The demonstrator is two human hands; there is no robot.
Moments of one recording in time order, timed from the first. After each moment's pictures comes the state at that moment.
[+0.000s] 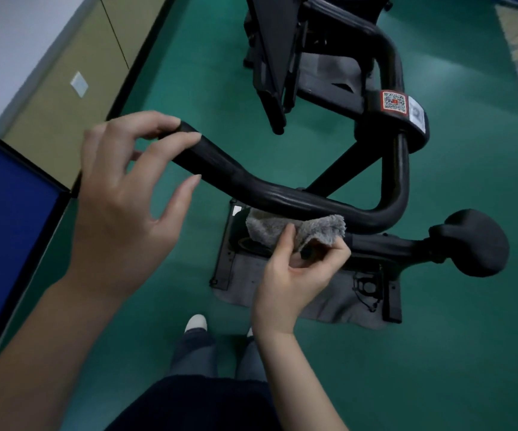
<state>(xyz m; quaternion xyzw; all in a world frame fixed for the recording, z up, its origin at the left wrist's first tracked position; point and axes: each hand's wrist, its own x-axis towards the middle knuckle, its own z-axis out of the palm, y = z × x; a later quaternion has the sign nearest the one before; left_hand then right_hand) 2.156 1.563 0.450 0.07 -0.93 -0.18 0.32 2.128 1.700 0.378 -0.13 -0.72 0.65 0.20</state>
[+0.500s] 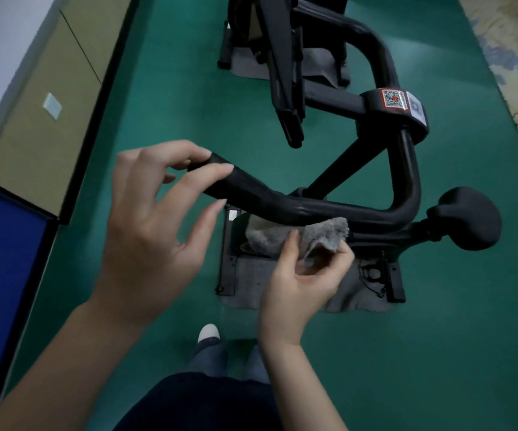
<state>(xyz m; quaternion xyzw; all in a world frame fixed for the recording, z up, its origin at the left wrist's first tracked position) 2.150 1.535 0.449 -0.02 -0.93 -0.21 0.31 2.137 1.658 0.387 -0.20 -0.67 0.68 0.22</state>
